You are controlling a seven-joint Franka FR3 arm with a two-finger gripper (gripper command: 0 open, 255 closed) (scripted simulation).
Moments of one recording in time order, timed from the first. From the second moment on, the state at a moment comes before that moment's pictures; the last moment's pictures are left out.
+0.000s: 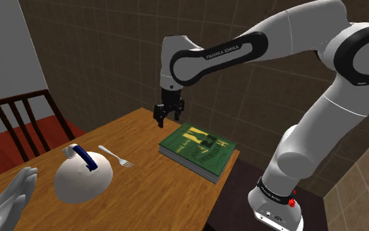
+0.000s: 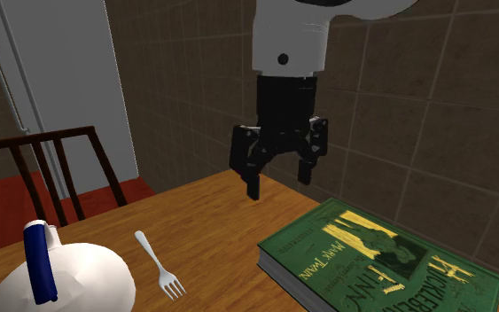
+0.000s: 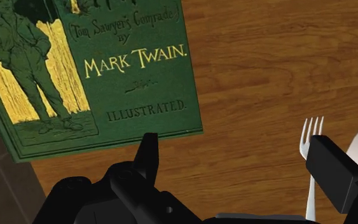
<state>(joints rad) 0.05 -0.19 0.31 -2.23 0.10 2.04 0.34</state>
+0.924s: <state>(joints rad) 0.16 0.37 0.37 -1.85 -0.11 2.14 0.63</state>
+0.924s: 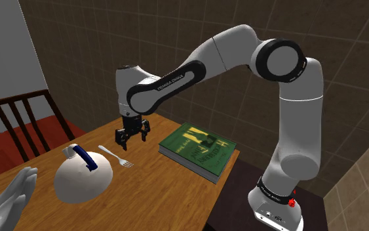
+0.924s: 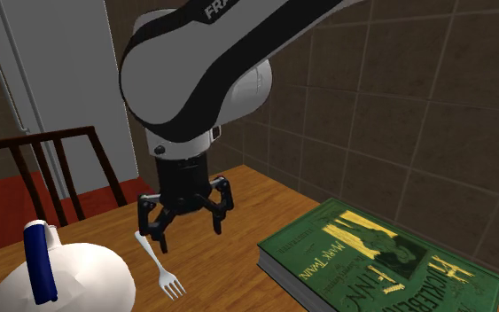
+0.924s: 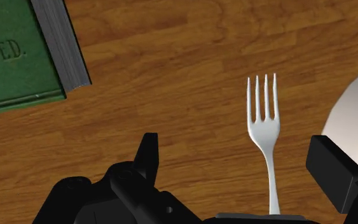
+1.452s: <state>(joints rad) 0.25 0.64 0.33 -1.58 -0.19 2.11 0.71</state>
